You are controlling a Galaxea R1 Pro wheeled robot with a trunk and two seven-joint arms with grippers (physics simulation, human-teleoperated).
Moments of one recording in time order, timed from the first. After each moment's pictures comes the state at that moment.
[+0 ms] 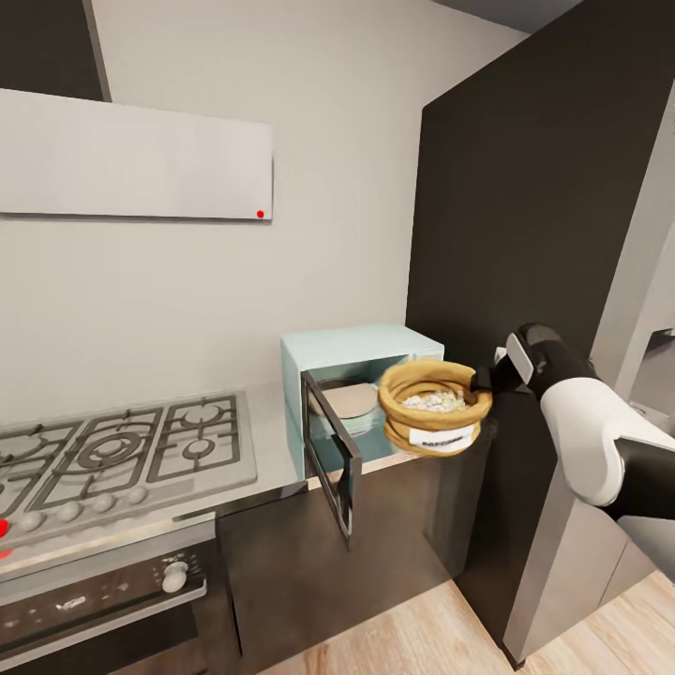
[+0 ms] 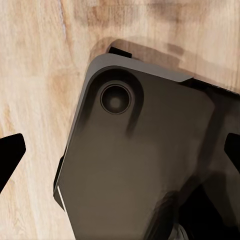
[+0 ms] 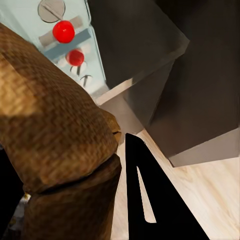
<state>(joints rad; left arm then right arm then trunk) 0.00 -0.01 0.01 -0.07 0.31 -0.04 0.05 -1.36 -0.14 -0.22 -0.38 0.14 1.04 -0.01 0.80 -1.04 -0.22</state>
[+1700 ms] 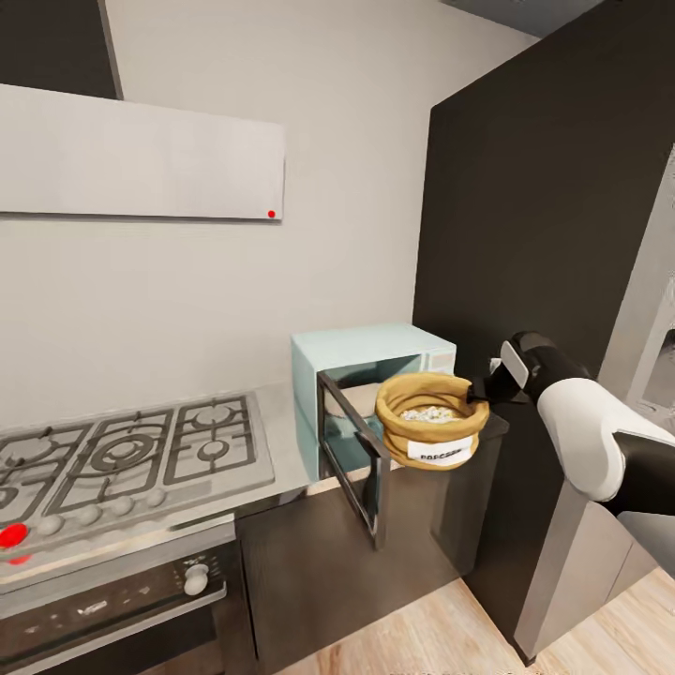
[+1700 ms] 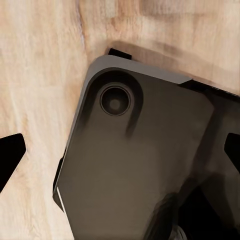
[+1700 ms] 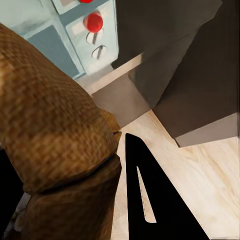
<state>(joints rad) 0.00 -0.01 0.02 -0.07 0.31 -0.04 0.05 -1.38 -0.14 -0.22 -0.28 0.15 1.04 -0.01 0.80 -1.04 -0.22</state>
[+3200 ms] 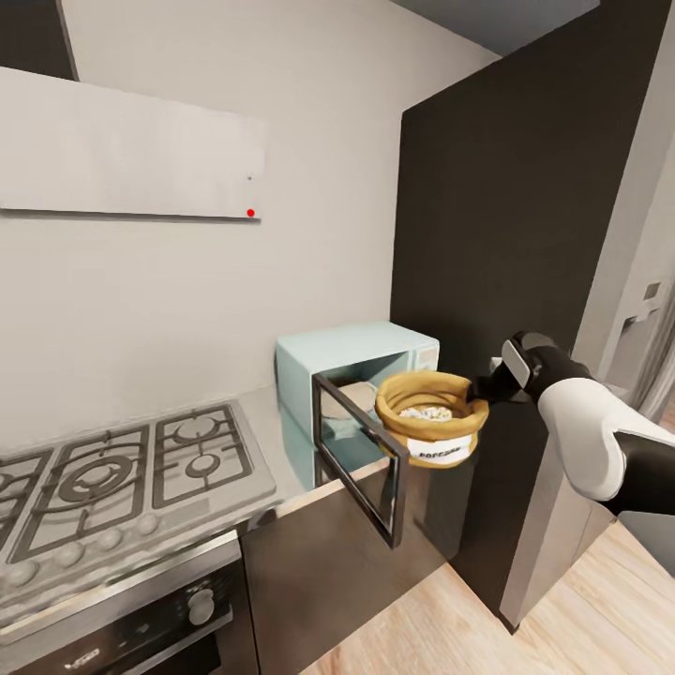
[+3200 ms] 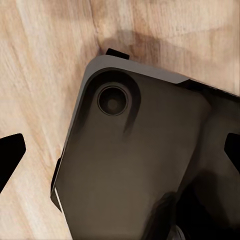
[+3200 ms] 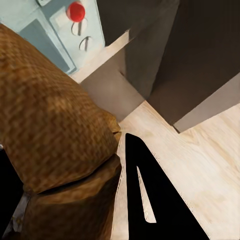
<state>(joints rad) 0.00 -0.01 0.02 -0.07 0.31 -0.04 0.04 -1.38 -0.15 -0.23 -0.28 0.14 1.04 -0.01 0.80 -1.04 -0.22</state>
